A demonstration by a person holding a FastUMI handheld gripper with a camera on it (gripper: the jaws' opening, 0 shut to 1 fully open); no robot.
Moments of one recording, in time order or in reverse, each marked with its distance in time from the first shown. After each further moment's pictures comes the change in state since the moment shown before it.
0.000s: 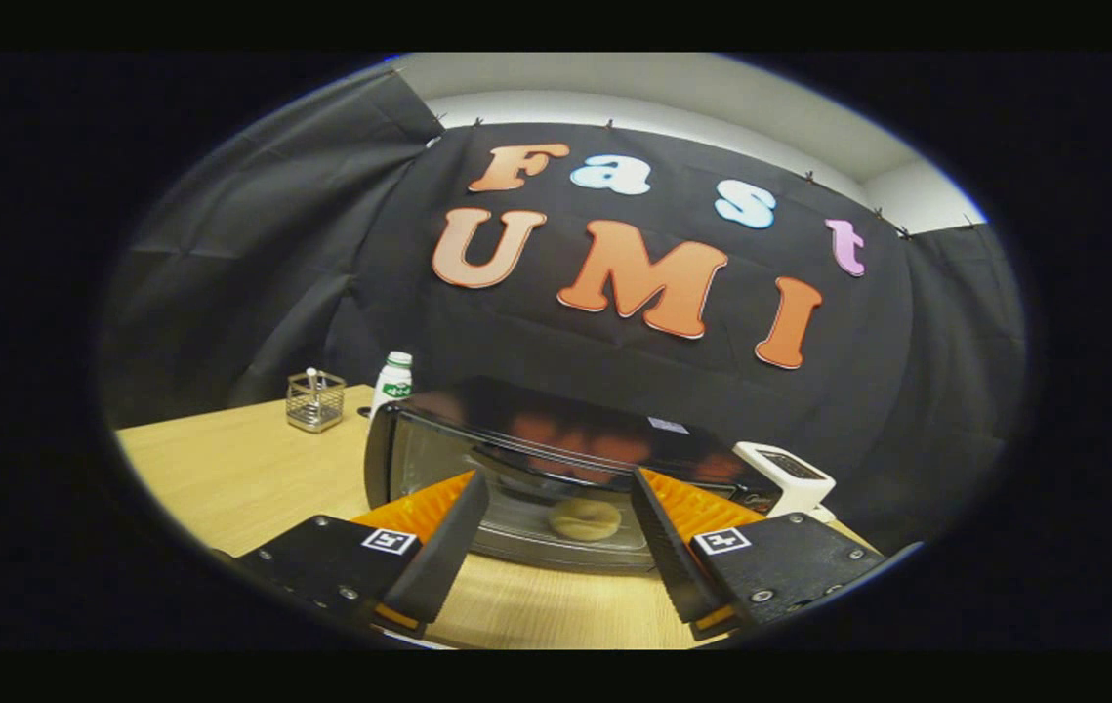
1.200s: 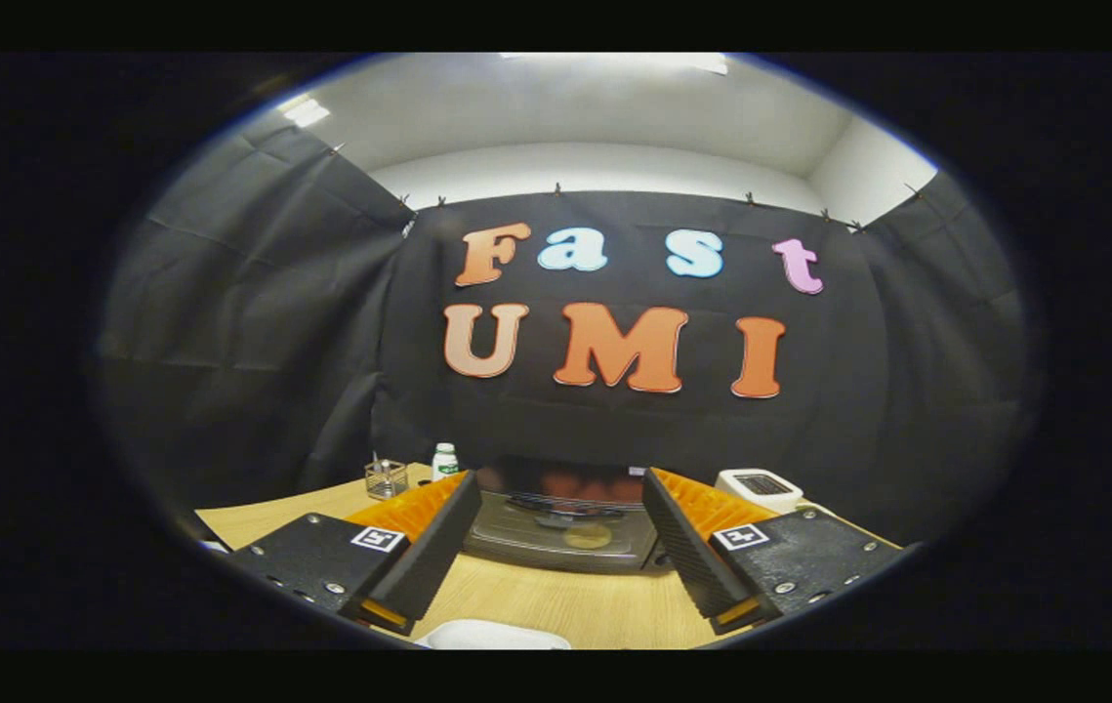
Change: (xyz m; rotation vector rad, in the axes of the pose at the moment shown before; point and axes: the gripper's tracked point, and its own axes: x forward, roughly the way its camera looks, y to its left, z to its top) arm -0.153 -0.070 0.091 0.189 -0.190 0.040
